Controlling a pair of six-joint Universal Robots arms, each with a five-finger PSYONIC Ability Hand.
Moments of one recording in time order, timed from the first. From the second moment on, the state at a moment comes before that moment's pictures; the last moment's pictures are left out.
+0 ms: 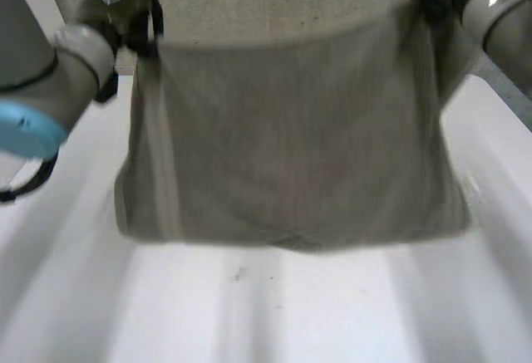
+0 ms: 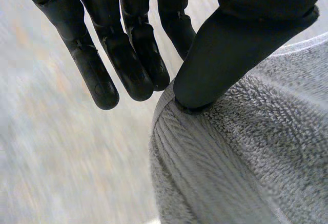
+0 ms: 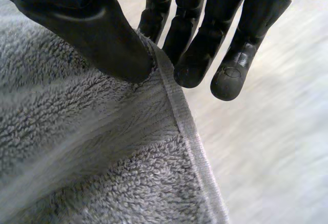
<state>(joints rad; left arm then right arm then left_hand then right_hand) 4.38 -2.13 -0.78 3.03 -1.50 3.19 1.86 -0.93 0.49 0.24 1.37 2.58 1.20 1.22 1.22 1.22 1.03 1.34 1.32 1.34 1.34 1.17</state>
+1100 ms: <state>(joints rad) 4.47 -2.00 -1.68 3.44 -1.56 3.25 1.76 -0.96 1.49 -0.20 1.33 2.78 1.20 1.22 1.22 1.22 1.03 0.67 0.70 0.68 0.67 0.48</state>
